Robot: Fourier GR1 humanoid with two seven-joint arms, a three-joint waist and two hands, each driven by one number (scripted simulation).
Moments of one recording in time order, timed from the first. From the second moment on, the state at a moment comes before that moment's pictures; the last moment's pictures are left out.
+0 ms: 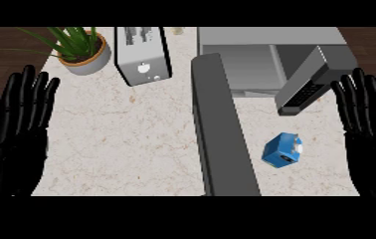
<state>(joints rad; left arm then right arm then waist) 0.02 0.09 0.00 -2.10 0.01 -0.01 0.00 0.04 -0.11 0.00 -2.10 0.02 -0.01 0.03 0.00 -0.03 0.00</state>
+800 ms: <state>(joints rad) 0.18 0.03 0.04 -2.17 0.03 0.04 0.03 0.06 0.00 0.43 -2.29 0.46 -0.29 0.32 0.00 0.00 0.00</state>
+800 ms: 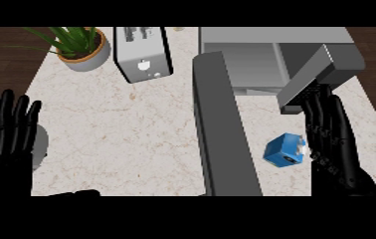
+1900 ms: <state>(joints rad) 0.50 0.02 0.15 -2.38 0.21 -0.14 -0.03 0.22 -0.03 0.38 -2.13 0.40 -0.43 0.16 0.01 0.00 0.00</state>
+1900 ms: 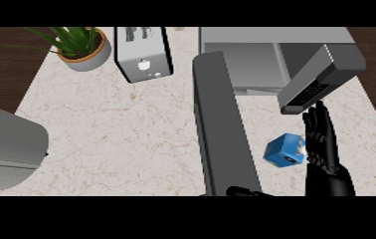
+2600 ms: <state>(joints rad) 0.58 0.02 0.25 -2.37 0.28 -0.24 -0.07 0.31 -0.04 0.17 -1.86 0.17 -0.44 -0.16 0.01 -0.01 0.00</state>
